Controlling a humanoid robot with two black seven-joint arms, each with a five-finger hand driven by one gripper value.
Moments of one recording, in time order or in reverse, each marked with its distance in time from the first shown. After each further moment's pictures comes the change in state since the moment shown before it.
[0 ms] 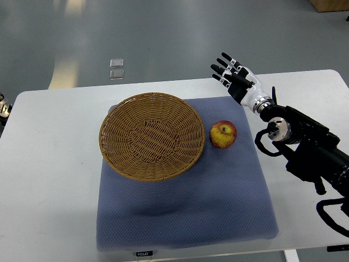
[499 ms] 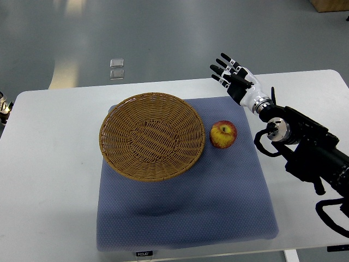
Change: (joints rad) left arm 0.000 0.000 0.002 0.011 -0.001 0.002 0.000; right arm -0.001 0.002 0.001 -0.003 0.000 -0.001 0.000
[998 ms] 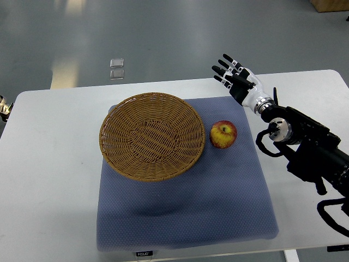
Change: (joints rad) left arm -0.002 0.000 0.001 -0.001 0.000 0.001 0.000; right arm 0.002 -0.008 -0.011 -0.009 -0.002 -0.010 0.000
